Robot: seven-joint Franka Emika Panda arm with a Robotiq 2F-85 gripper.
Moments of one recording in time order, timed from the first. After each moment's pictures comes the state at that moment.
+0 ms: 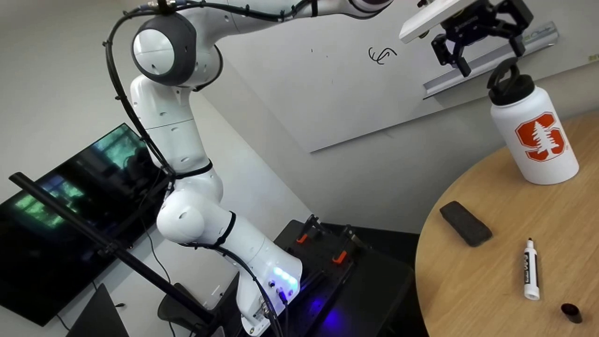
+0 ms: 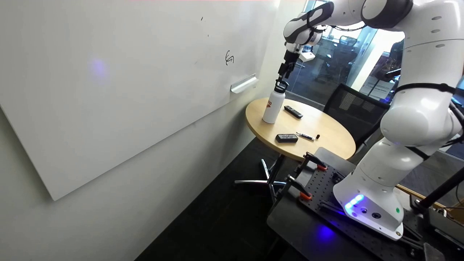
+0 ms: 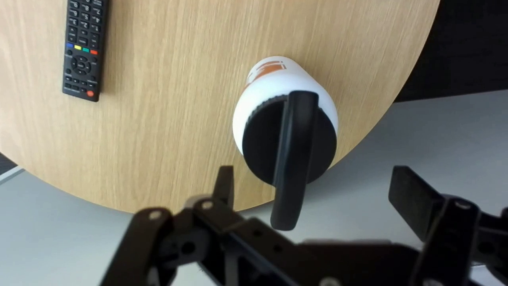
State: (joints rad) arm -0.49 0.50 -0.18 -1.63 0.07 2.18 -0.68
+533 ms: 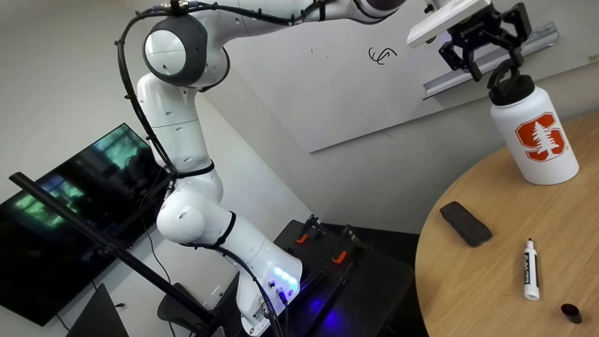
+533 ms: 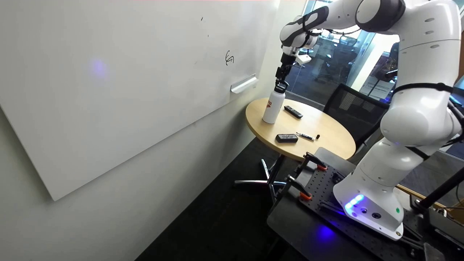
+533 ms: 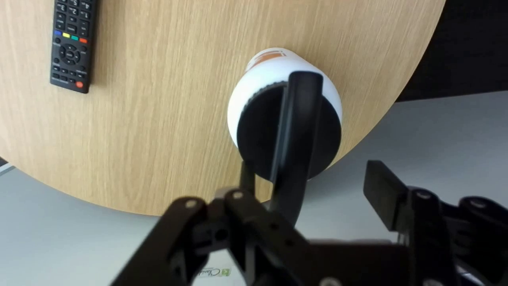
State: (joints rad) arm -0.49 0.55 -0.17 -1.60 0.07 2.19 -0.67
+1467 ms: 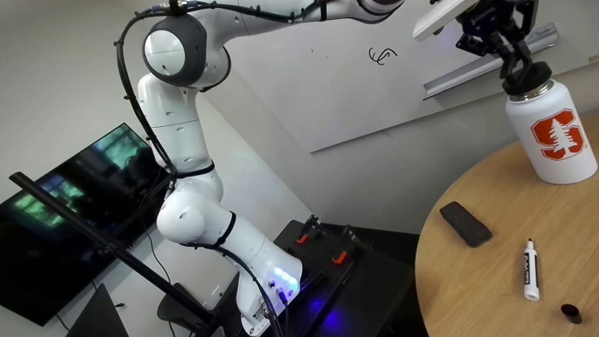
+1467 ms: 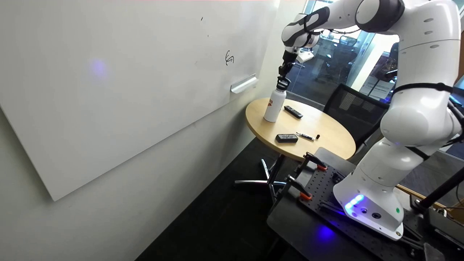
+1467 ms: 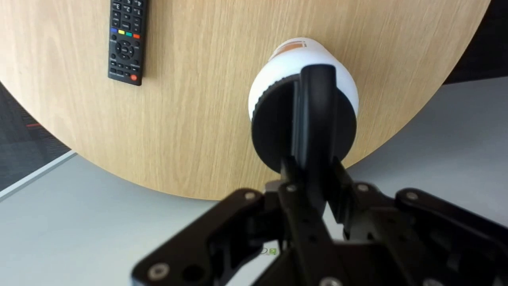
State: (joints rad) arm -0.49 0.55 -0.19 -1.58 0.01 2.26 -0.60
